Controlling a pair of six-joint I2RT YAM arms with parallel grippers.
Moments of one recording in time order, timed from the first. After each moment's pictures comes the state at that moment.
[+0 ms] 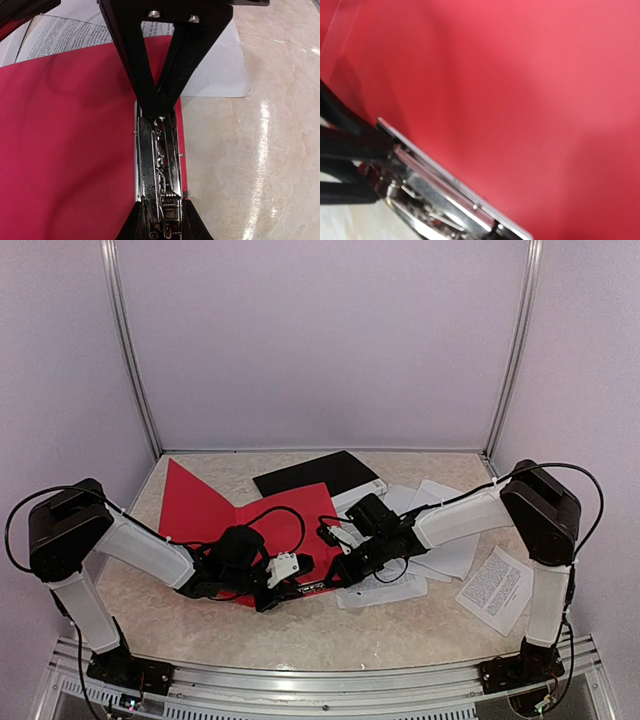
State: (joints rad) left arm -0.89 1.73 0.63 0.37 0.23 0.40; right arm 0.86 1.97 1.12 -0.10 -0.41 0.31
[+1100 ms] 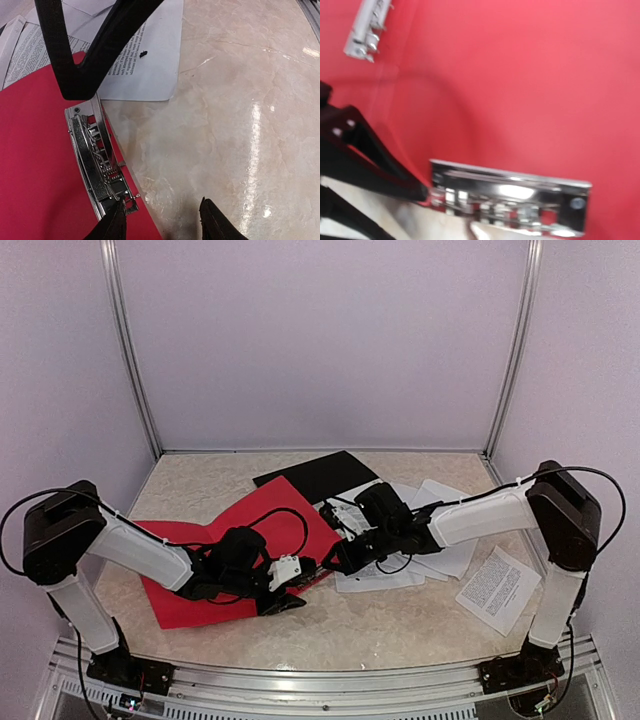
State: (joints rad) left arm -0.92 1.70 0.63 0.35 0.24 0.38; right arm 0.87 1.85 1.06 0.02 -0.35 0.30
